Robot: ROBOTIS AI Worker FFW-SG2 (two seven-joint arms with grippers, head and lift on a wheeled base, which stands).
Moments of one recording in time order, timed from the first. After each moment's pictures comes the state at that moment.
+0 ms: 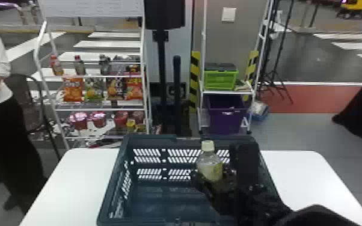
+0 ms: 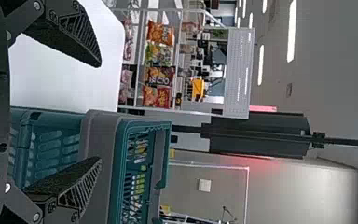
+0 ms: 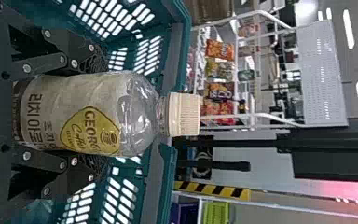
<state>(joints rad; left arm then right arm) 0.88 0.27 -0.19 -2.06 0.10 -0.41 0.35 0.03 -0.05 0.29 -2.10 -0.14 0.93 -0.01</state>
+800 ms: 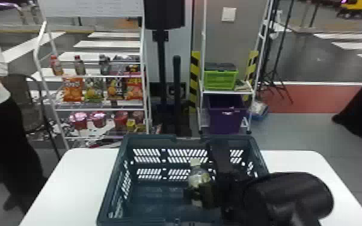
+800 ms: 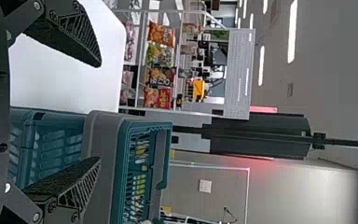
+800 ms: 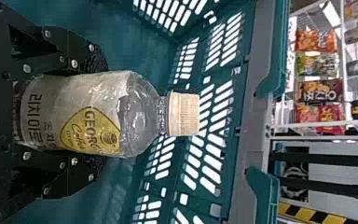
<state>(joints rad) 0.89 0.27 -0.19 -2.05 0.10 -0.42 0.35 -0.28 0.00 0.30 -1.69 -0.25 1.19 -0.03</state>
